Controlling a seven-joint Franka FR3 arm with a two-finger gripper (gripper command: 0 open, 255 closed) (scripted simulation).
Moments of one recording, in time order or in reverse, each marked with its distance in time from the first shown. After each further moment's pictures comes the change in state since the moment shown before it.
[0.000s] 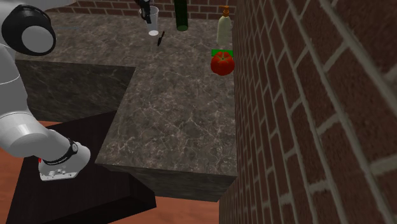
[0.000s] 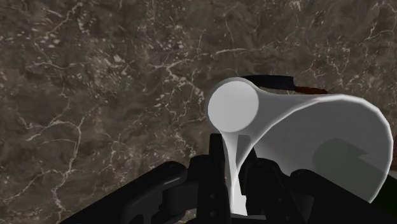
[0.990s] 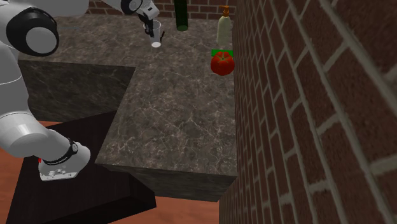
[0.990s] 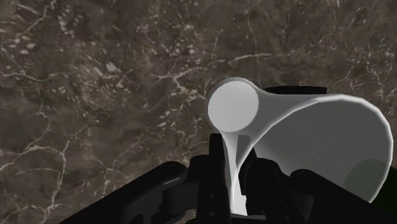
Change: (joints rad) arm -0.002 0.022 0.000 -0.170 0.007 0.191 -0.023
